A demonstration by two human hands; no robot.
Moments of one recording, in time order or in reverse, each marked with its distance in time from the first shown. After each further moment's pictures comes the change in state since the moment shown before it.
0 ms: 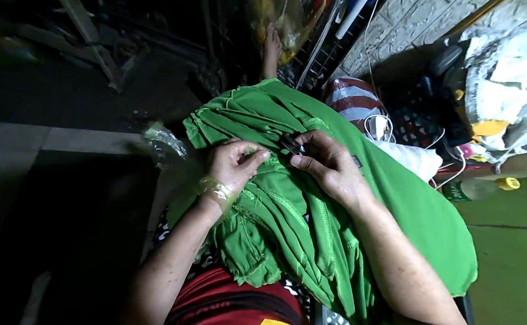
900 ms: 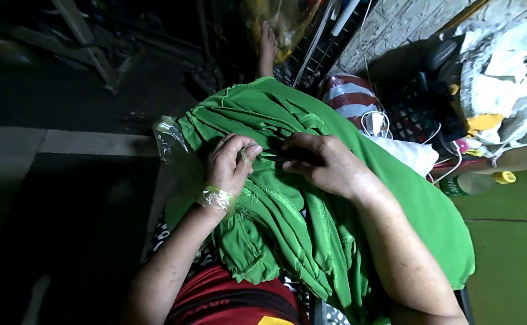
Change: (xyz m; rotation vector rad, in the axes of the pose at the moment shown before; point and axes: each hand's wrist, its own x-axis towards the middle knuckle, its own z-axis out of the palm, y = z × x) left_hand -0.002 -0.016 0.010 0.124 0.123 0.240; right_hand 0.014 -0.021 -0.013 -0.421 -0.230 0.000
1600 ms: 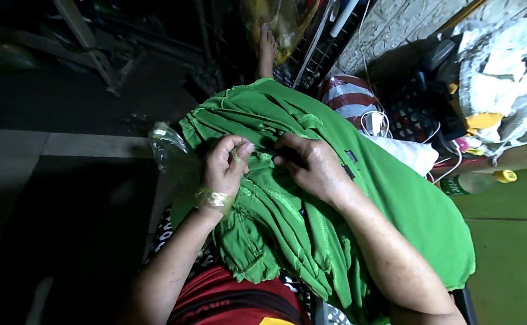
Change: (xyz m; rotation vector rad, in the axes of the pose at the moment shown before) left_hand -0.001 -0.007 -0.001 -0.167 0.067 -0.037; right_hand 0.004 -0.002 0.027 -0.077 0.197 -0.054
